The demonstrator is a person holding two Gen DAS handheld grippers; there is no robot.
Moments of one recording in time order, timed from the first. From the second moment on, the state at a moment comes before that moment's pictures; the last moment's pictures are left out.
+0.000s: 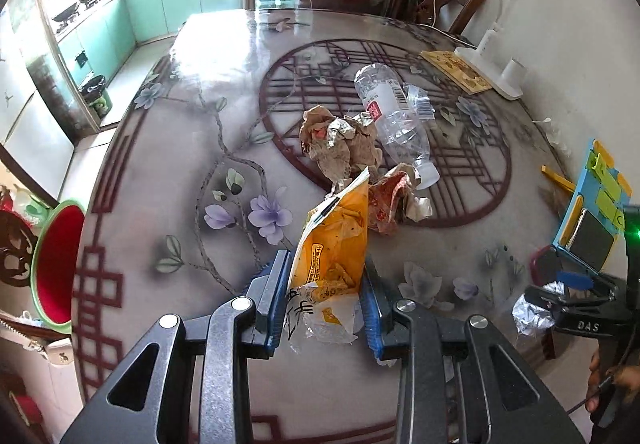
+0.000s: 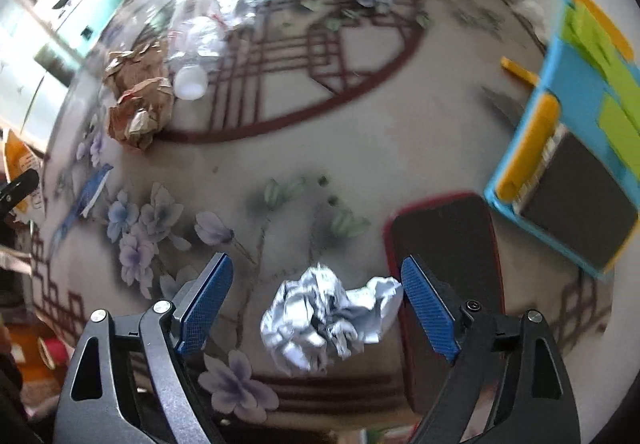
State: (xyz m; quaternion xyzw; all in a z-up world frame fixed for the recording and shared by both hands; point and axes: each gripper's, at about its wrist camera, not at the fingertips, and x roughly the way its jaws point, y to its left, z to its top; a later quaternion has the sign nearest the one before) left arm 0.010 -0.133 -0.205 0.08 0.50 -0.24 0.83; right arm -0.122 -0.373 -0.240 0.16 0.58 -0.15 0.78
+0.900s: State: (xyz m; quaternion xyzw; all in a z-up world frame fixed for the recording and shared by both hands) left arm 0.073 0.003 -0.186 0.03 0.47 -0.20 0.86; right arm -0.023 -0.224 -0.168 0.08 0.52 -0.11 0.84
